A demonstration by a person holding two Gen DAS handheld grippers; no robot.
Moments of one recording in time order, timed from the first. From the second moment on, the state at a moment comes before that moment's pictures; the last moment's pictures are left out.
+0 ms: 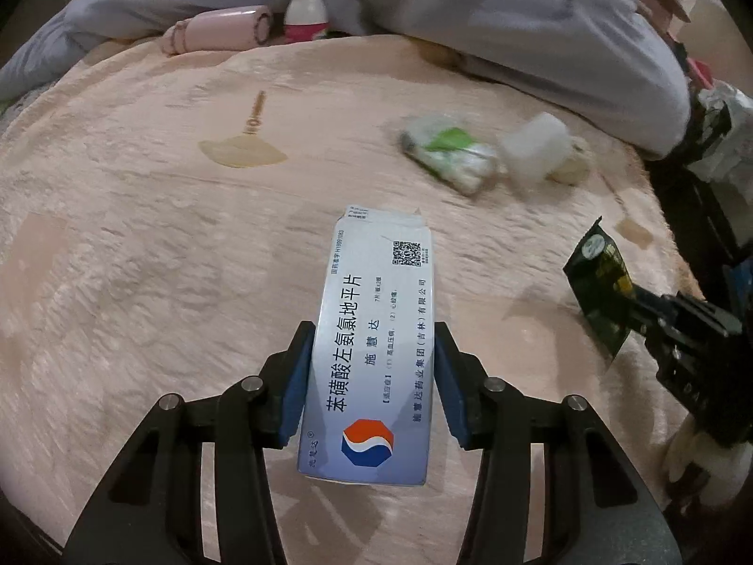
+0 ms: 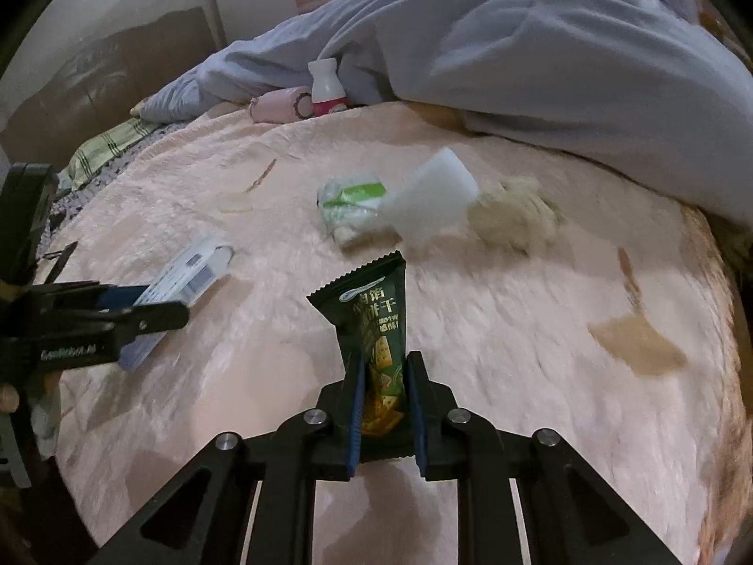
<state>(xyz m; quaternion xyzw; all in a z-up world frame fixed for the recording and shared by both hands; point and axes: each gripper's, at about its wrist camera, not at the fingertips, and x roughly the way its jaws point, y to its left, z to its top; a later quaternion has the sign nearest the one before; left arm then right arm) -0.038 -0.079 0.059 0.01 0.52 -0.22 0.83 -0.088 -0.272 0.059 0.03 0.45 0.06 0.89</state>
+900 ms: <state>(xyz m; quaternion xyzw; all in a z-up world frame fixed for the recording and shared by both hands) -0.167 -0.213 0.118 0.07 0.45 -0.32 0.83 -0.251 -0.357 0.114 0.08 0.40 -0.02 0.91</state>
